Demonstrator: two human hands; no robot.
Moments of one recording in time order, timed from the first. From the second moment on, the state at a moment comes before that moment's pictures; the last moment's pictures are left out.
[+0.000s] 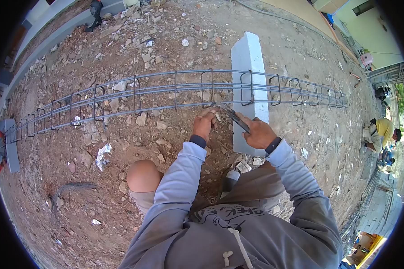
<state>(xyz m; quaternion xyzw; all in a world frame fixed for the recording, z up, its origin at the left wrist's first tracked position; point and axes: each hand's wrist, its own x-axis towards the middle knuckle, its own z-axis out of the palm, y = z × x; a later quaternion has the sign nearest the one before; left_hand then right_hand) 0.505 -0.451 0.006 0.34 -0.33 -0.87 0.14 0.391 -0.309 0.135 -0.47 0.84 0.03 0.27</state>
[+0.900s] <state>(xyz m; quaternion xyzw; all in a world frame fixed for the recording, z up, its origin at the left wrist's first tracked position) 0.498 -0.429 0.014 0.22 -0.13 -0.96 0.09 0.441 -0.295 0.069 0.03 0.51 -0.54 0.67</state>
